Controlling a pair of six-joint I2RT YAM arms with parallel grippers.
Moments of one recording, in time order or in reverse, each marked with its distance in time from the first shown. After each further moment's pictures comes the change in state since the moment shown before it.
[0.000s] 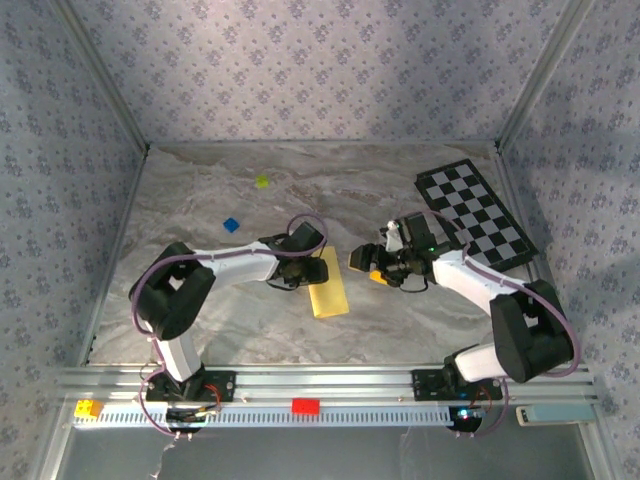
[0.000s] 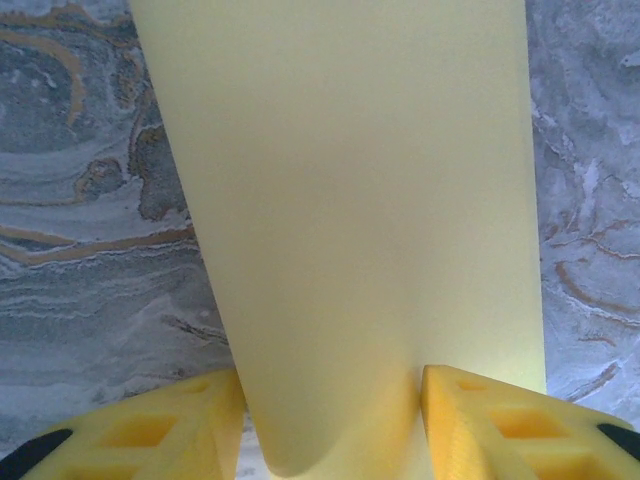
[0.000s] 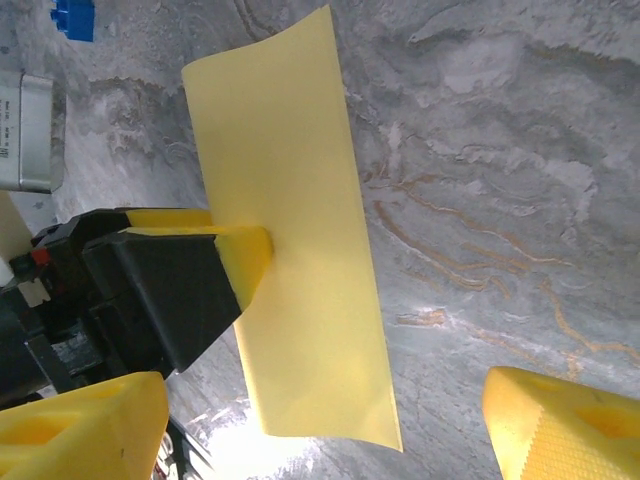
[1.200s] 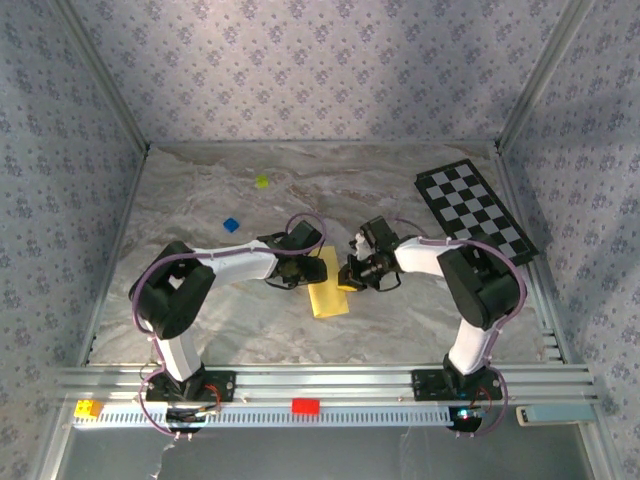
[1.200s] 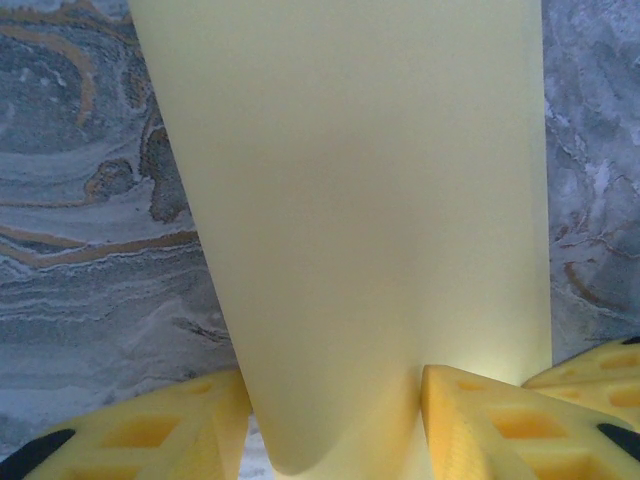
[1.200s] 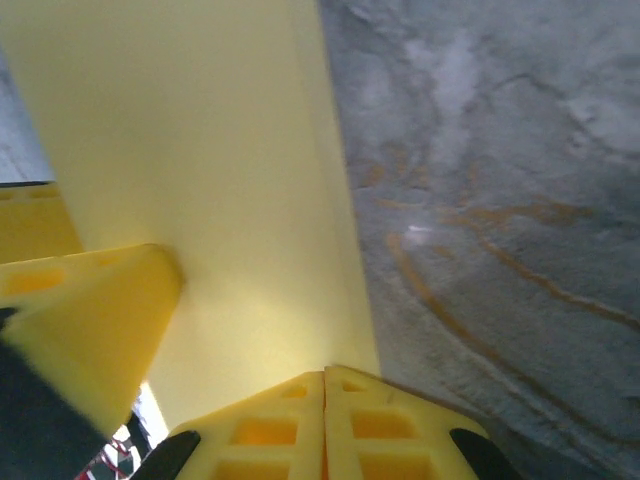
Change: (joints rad) left arm 0.013 0.004 0.001 -0.006 0.022 0.005; right arm 0.135 0.377 0.137 0.047 -0.044 0.000
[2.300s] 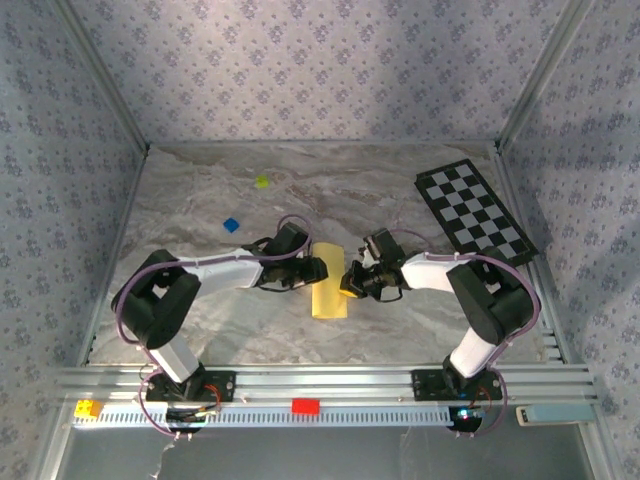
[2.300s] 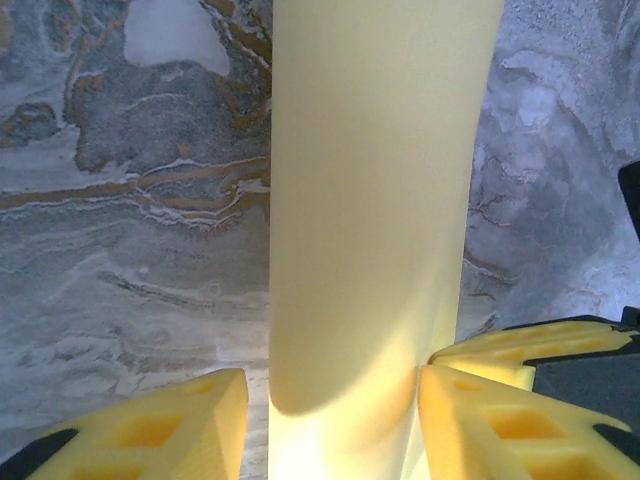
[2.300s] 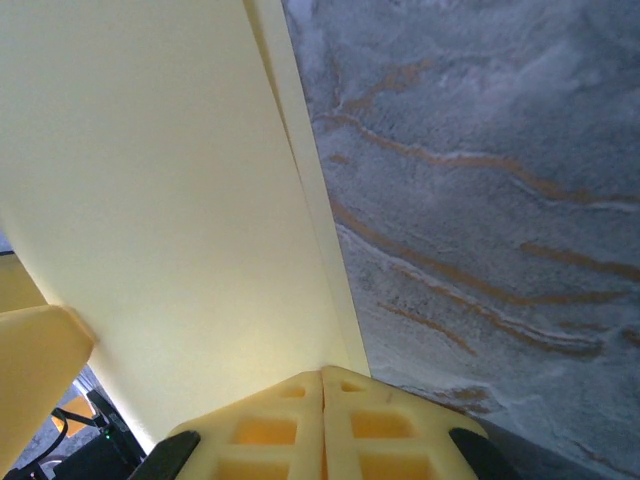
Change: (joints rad) left arm 0.040 -0.093 -0.142 0.208 0.170 -0.084; right arm 0.041 -0.117 -0.161 0.169 0.101 0.262
